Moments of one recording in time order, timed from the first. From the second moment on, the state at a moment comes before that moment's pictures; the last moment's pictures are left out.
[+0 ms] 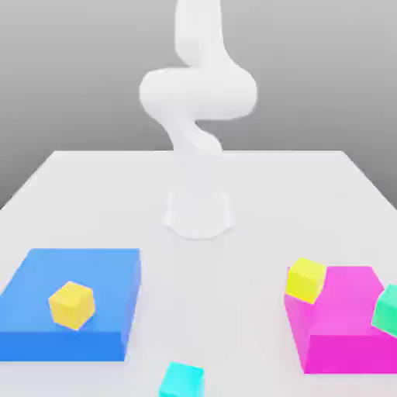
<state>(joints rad) -0.01 -0.71 0.01 -2.31 0.00 2.33 0.82</state>
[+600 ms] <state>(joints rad) -0.07 -0.05 0.03 -2.36 -0.05 2.56 0.97</state>
